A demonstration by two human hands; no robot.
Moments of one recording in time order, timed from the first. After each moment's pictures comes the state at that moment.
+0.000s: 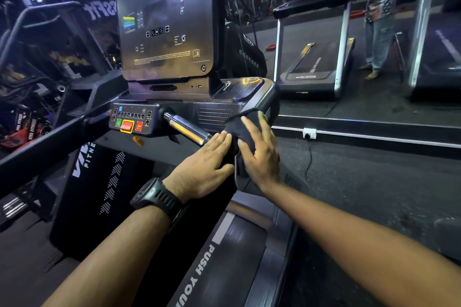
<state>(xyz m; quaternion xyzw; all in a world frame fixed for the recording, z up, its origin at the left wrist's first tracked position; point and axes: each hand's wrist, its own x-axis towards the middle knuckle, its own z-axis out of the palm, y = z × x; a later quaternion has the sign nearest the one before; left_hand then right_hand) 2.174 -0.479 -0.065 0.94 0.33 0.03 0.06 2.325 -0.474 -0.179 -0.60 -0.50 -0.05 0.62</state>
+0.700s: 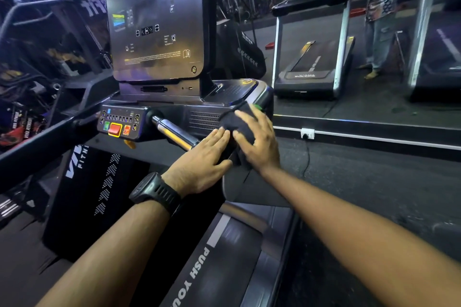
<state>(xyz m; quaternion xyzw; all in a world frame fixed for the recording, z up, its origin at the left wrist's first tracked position) 2.209 -0.459 -0.065 0.94 0.33 0.03 0.05 2.380 -0.440 -0.172 -0.59 -0.52 -0.08 0.61</state>
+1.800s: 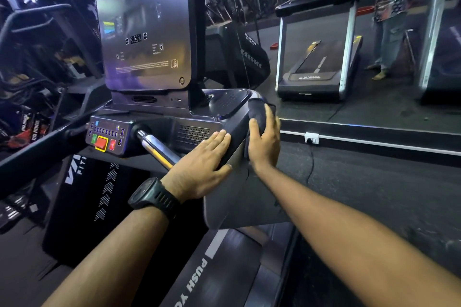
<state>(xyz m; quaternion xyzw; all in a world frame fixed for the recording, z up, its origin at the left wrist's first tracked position) 2.261 -0.425 -0.069 0.95 0.32 0.01 0.01 2.425 -0.398 -0.162 -0.66 -0.30 0.11 0.68</state>
